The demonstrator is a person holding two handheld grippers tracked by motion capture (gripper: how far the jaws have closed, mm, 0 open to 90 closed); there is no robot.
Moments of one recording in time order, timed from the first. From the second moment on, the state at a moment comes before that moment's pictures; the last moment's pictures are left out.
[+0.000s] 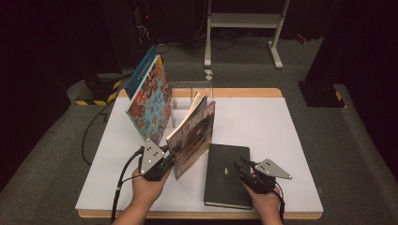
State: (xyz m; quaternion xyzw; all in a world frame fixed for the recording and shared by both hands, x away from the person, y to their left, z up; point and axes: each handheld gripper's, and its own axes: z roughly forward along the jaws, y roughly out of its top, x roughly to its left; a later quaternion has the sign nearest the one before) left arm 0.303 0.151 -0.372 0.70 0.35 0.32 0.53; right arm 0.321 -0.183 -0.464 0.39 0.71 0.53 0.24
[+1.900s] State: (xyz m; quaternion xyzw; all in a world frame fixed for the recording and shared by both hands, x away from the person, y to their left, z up) left arm 0.345 0.157 -0.355 0.67 0.37 0.34 0.55; right arm 0.319 -0.185 -0.465 0.39 0.71 0.54 0.23
